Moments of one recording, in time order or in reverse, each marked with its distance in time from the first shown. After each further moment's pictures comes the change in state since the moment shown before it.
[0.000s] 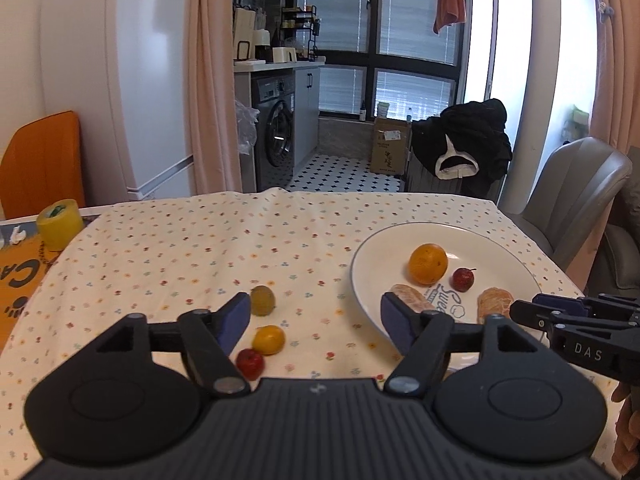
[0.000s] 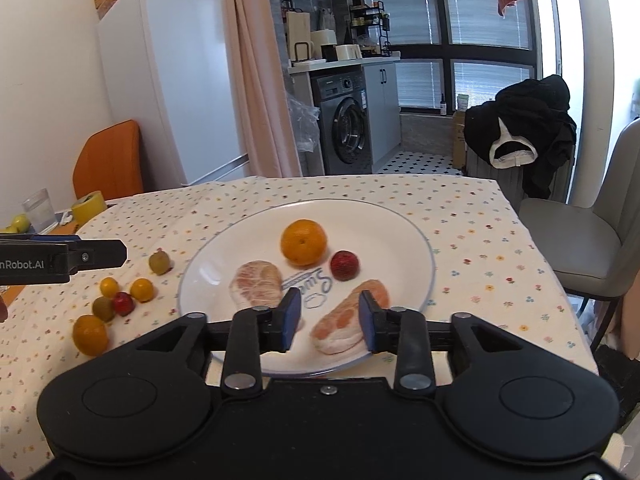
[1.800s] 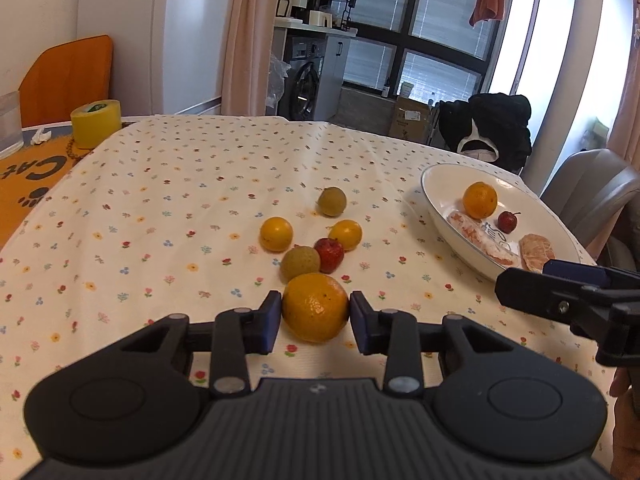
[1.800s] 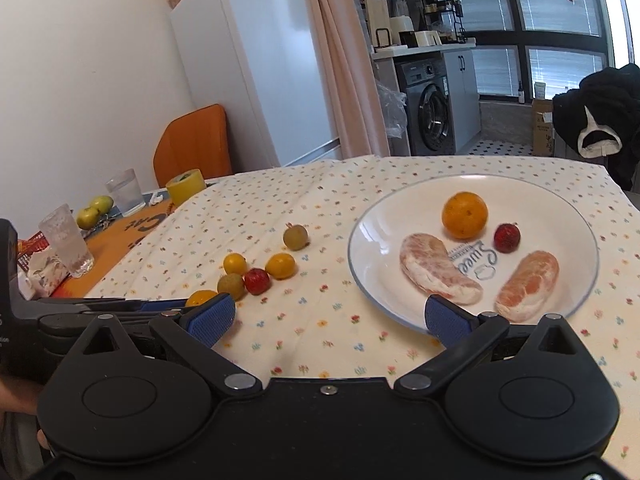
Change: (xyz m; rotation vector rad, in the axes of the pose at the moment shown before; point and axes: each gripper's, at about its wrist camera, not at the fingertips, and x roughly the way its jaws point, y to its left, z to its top) left arm -0.005 0.064 -0.066 -0.147 0.093 -0.010; right arm 0.003 0.082 -0.012 -0.019 0.037 0.235
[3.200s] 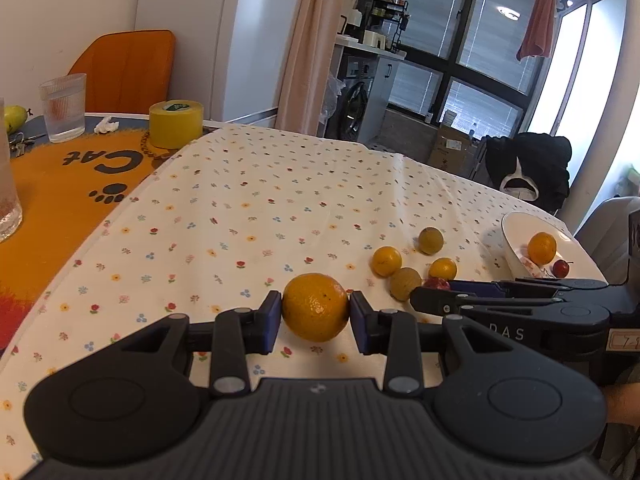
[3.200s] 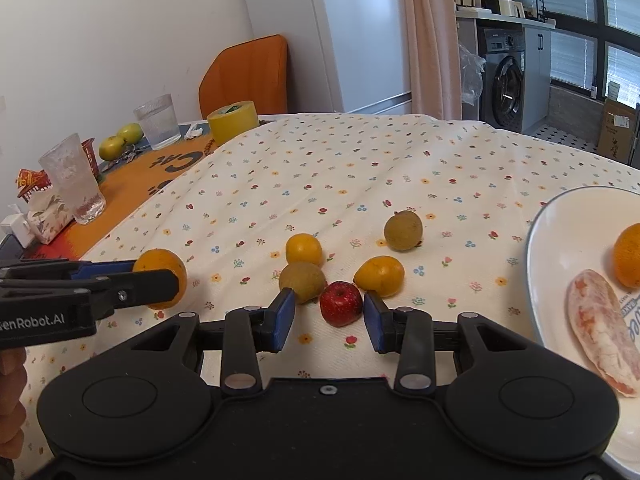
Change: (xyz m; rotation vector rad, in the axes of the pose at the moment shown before) left arm -0.021 0.071 0.011 -0.115 -0.044 0.077; right arm 0.111 0.065 0.017 -0.166 0.172 0.111
